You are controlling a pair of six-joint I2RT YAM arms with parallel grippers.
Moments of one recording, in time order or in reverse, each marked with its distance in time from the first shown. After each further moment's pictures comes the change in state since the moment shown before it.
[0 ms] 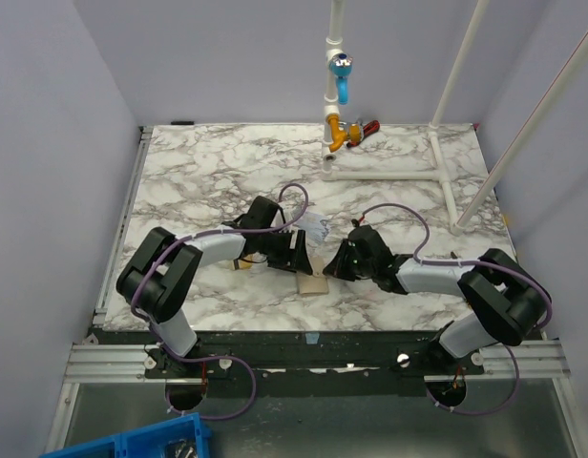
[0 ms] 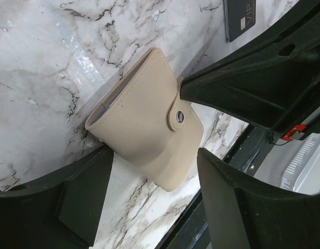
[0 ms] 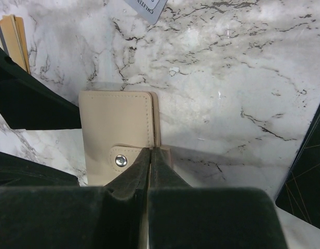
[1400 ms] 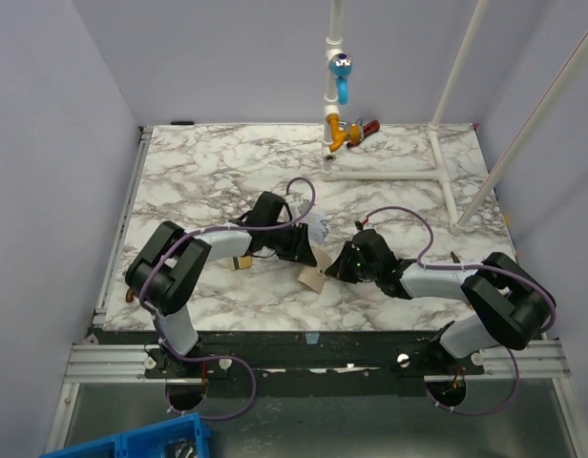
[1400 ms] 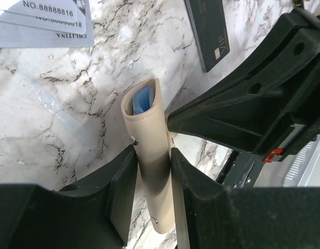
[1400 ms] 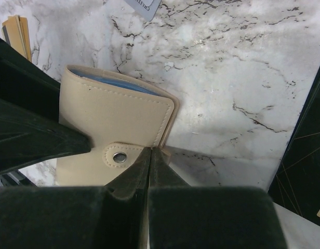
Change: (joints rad) left arm -0.012 0.065 0.053 0.140 0.045 -0.022; right arm 0.000 -0.040 -0.065 0.080 0.008 0.016
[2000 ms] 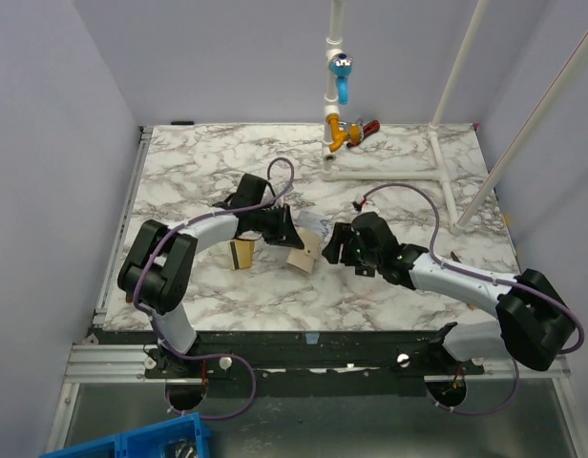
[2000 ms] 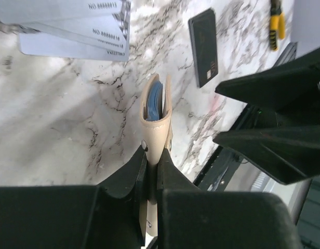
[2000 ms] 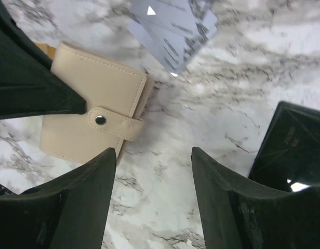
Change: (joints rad) left arm 0.106 0.001 0.103 -0.181 0.055 -0.024; right arm 0.011 -0.139 0.154 -0.275 0.126 -0.183
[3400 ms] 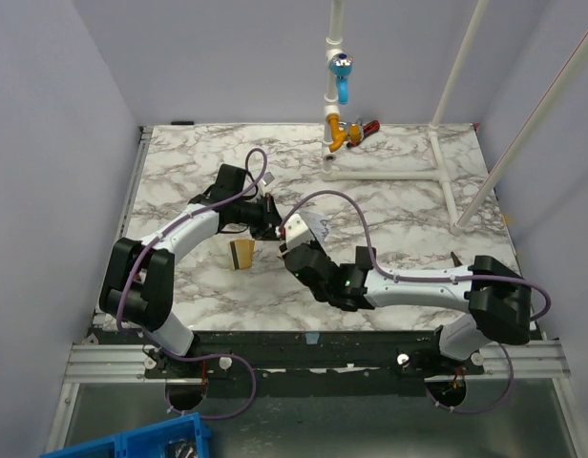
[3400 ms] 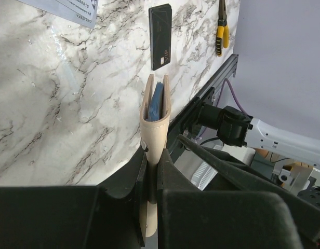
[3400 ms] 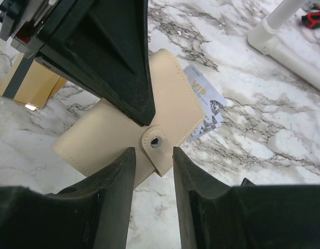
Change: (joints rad) left arm 0.124 -0.159 0.040 -0.198 0.132 -0.182; right arm 0.474 0.201 0.318 0.010 0.642 -0.528
